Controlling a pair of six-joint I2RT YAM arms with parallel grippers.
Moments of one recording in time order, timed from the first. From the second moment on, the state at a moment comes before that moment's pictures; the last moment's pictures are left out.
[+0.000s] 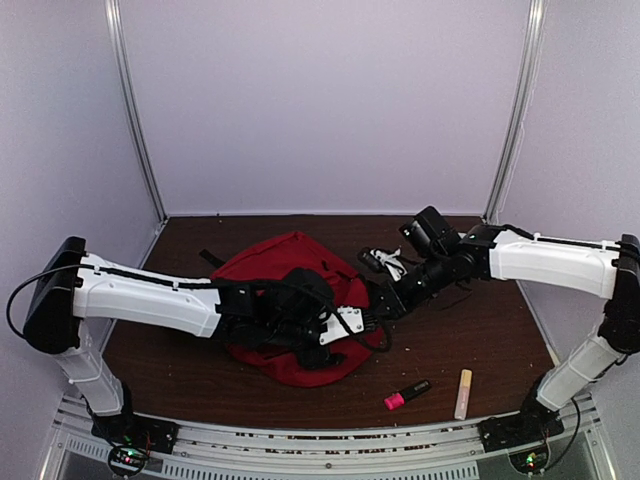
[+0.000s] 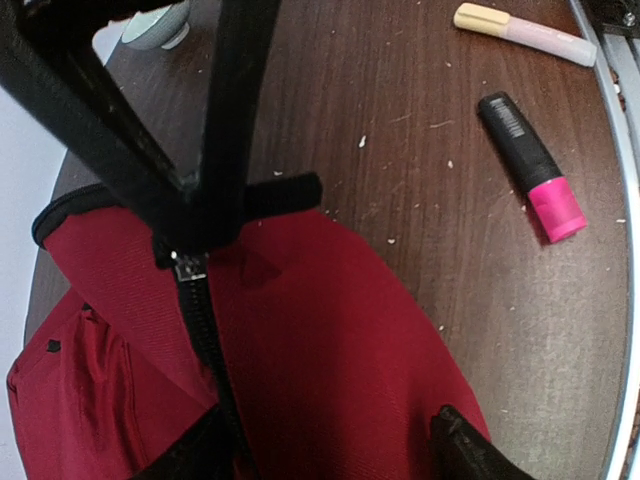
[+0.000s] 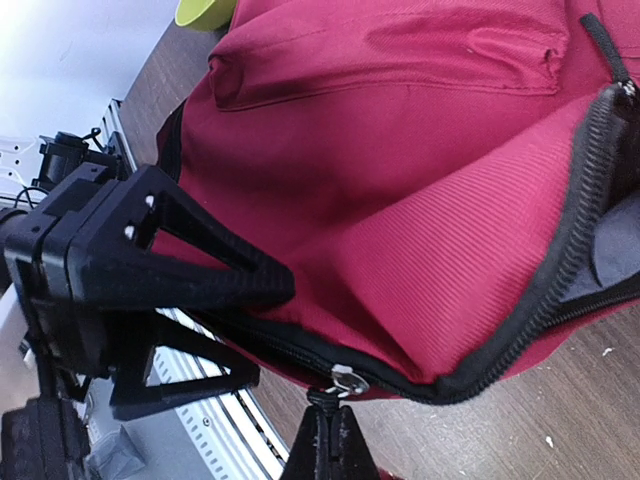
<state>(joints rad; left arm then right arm) -1.21 1.70 1.15 -0.24 -0.12 0.38 0.75 1.51 1.13 -0.57 -0.51 0.24</state>
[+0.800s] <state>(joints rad) -1.19 1.42 0.89 -0.02 -0.13 0.33 0.70 1.50 1.26 -0.69 -0.51 0.08</state>
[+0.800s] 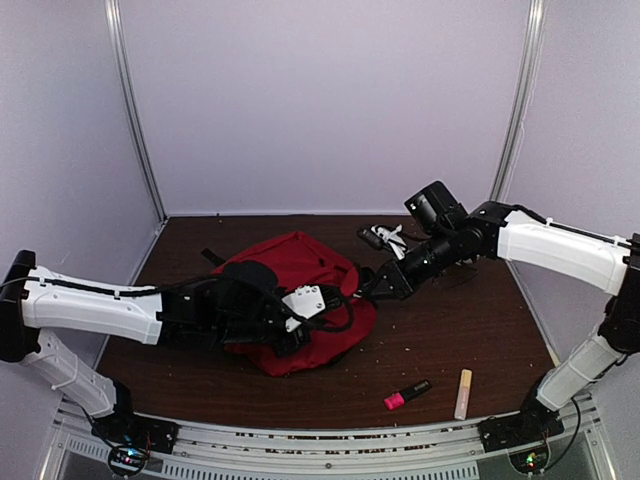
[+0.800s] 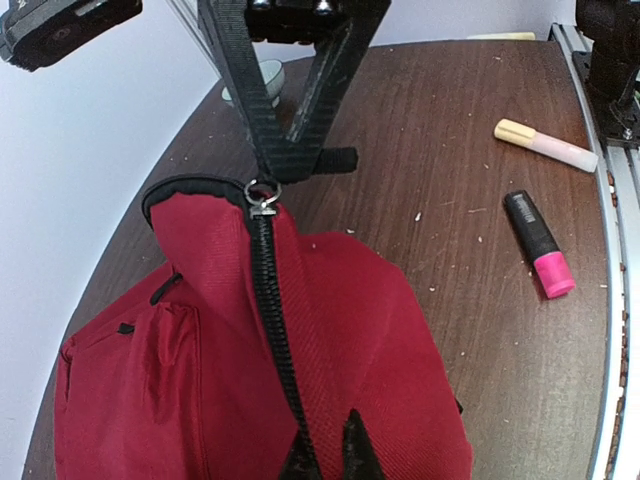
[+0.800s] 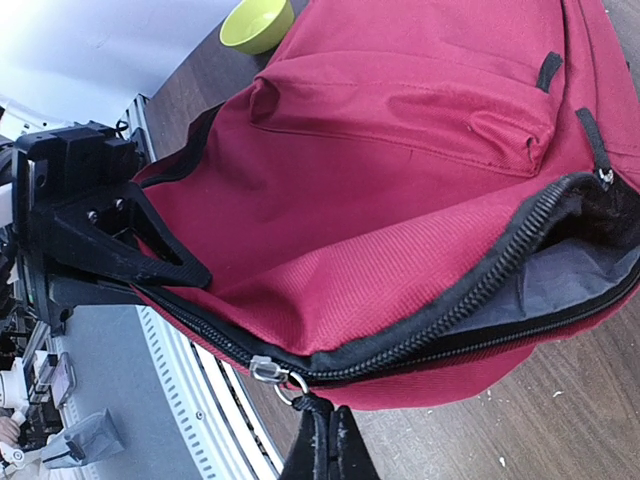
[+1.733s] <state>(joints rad) -1.21 1.26 0.77 -0.07 -0.14 0.29 0.53 1.59 1.28 -0.71 -0.68 0.07</state>
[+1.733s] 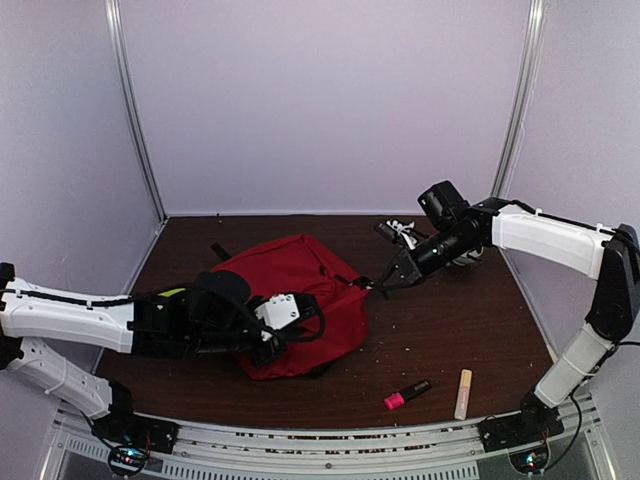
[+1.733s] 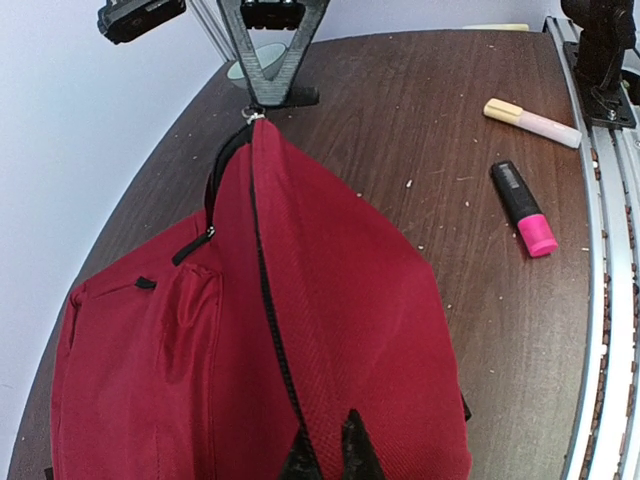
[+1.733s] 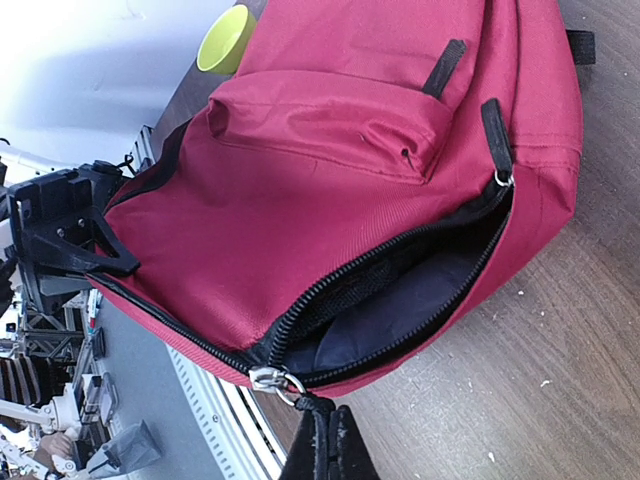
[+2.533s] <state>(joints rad) -1.30 1.41 0.92 -0.16 -0.05 0.35 0.88 1.52 1.18 -0.54 -0.61 0.30</state>
